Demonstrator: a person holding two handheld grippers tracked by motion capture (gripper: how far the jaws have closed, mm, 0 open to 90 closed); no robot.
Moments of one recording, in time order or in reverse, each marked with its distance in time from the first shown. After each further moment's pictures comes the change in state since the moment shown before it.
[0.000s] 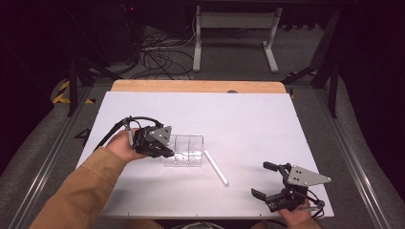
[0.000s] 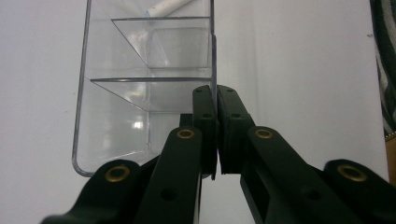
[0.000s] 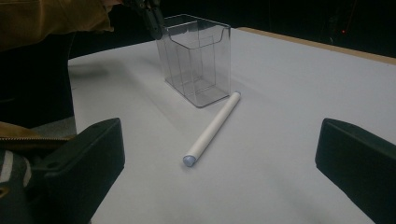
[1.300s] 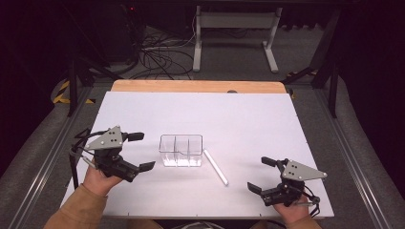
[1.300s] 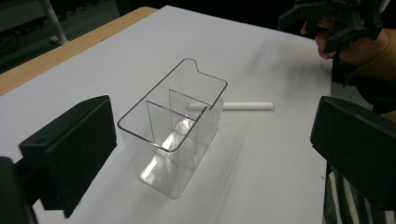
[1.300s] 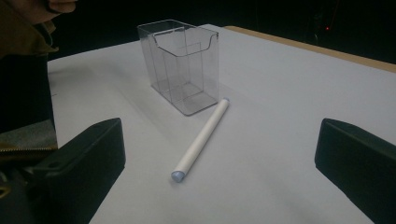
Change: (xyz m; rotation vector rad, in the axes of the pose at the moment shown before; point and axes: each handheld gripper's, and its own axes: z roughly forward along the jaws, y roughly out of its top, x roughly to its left) left arm -0.079 -0.064 -0.050 -0.651 0.280 -0.419; right arm 0.001 0.016 0.010 0.019 -0.067 -0.005
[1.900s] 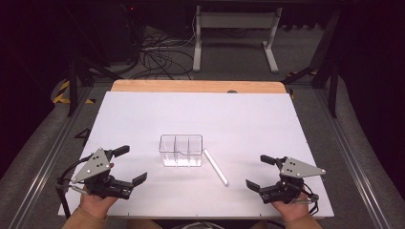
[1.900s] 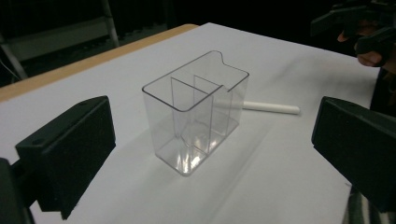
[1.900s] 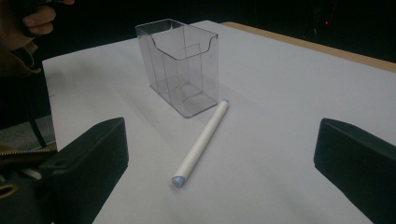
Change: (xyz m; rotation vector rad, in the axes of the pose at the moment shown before) left arm -0.033 -0.046 -0.017 -0.103 0.180 -0.062; right arm 0.003 0.011 0.003 0.038 0.000 -0.001
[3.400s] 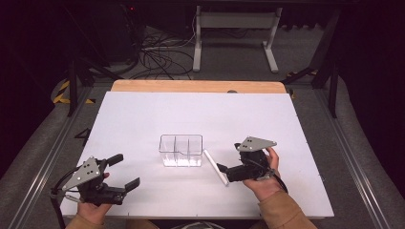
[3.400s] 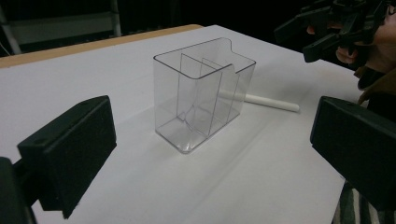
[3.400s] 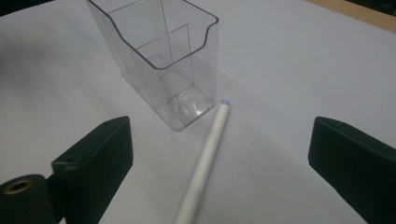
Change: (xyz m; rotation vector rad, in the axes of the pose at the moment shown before) left arm 0.005 -0.033 -0.011 -0.043 0.023 -0.098; right arm 0.013 0.053 0.086 0.263 -0.085 0.034
